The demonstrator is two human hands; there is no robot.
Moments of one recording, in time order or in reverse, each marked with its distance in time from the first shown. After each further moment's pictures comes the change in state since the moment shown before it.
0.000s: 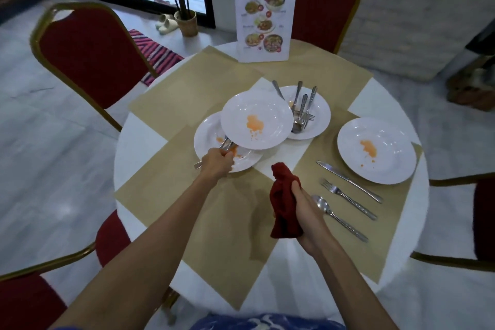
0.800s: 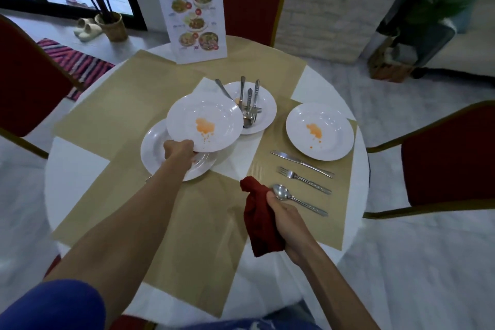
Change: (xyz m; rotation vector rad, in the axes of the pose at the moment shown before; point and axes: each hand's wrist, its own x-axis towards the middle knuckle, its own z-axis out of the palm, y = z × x) left_hand 0.076 0.029 0.041 -0.450 0.043 -0.192; right_hand -0.046 0.002 -0.024 -0.093 0.220 0.037
